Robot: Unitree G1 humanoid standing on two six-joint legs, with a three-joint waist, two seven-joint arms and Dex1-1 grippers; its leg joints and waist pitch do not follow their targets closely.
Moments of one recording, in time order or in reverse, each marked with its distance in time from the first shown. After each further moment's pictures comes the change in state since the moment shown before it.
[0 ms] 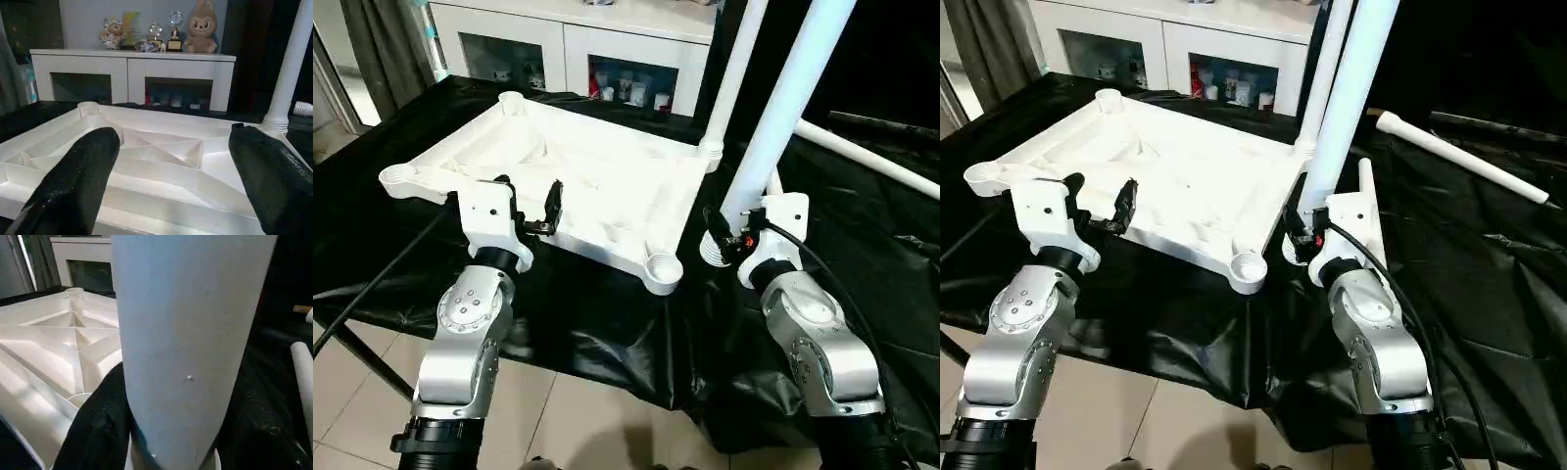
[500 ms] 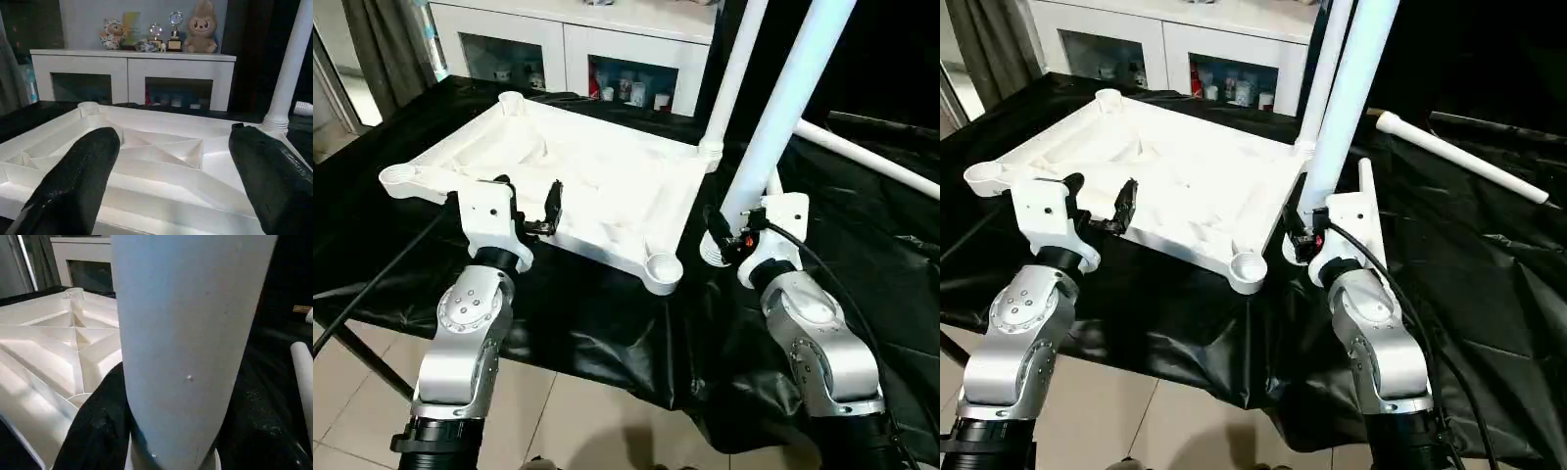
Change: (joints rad) left arm 0.000 0.000 0.000 0.000 0.001 0.000 0.000; right arm 0.000 0.000 0.000 0.000 0.000 0.000 0.000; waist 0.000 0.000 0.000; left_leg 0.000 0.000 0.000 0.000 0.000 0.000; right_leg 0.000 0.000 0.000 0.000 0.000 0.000
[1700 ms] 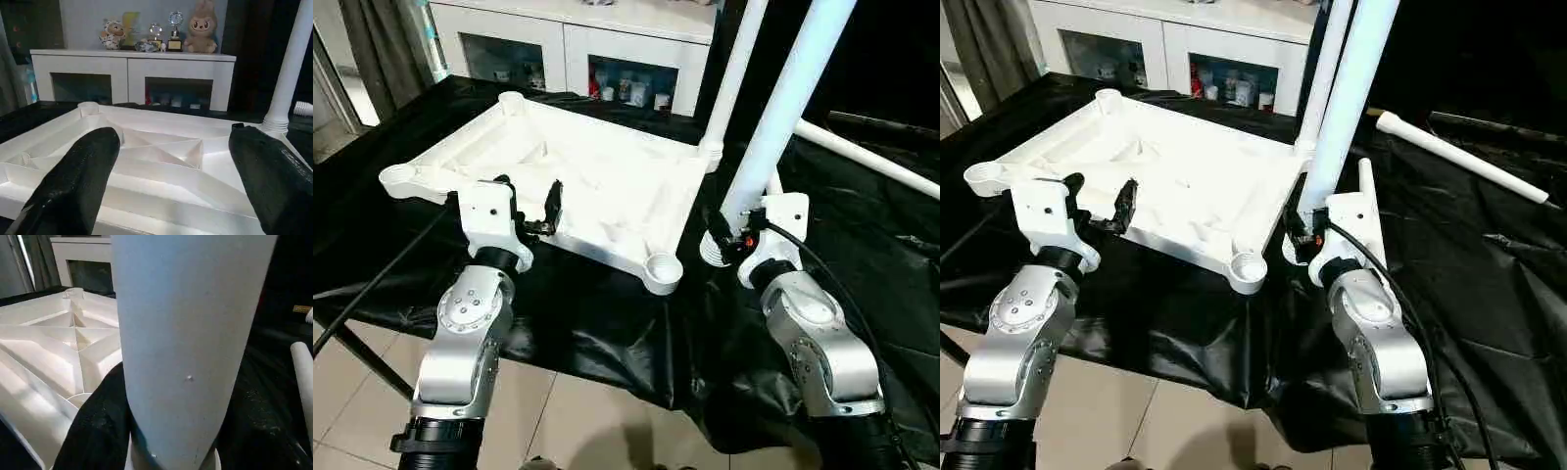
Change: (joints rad) left arm 0.000 0.000 0.000 0.000 0.000 0.000 0.000; right arm 0.000 0.000 0.000 0.000 0.000 0.000 0.000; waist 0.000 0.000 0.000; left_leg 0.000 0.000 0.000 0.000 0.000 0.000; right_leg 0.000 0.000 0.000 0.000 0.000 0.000
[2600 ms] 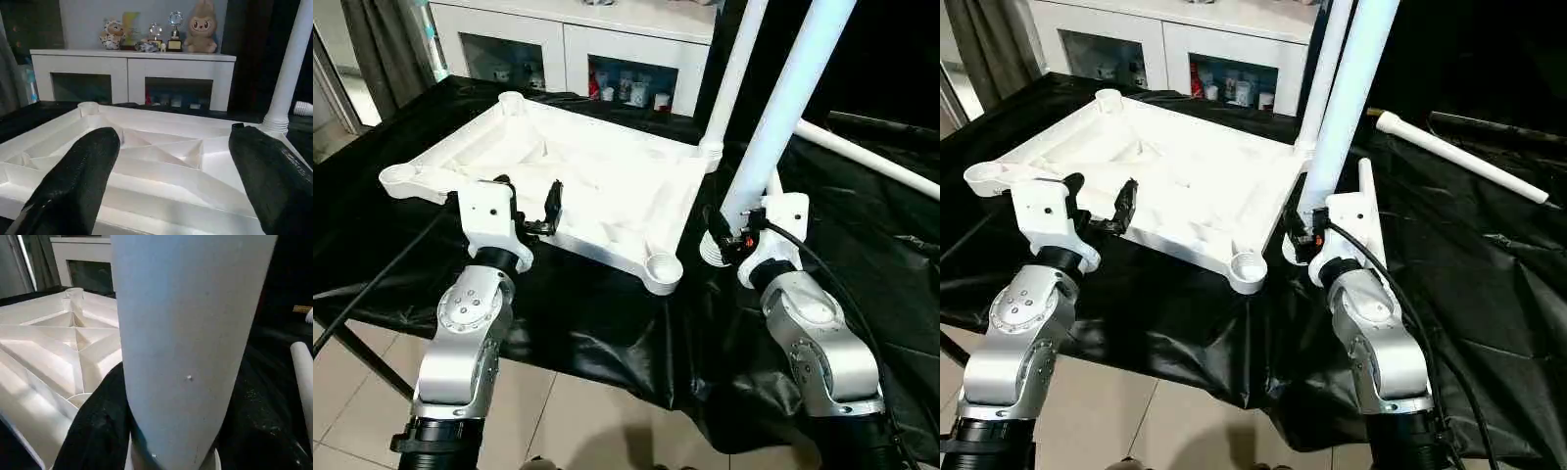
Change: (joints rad) left arm 0.000 0.000 0.000 0.000 0.000 0.000 0.000; right arm 0.000 0.000 0.000 0.000 0.000 0.000 0.000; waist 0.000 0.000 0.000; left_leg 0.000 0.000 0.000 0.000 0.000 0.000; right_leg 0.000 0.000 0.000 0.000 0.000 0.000
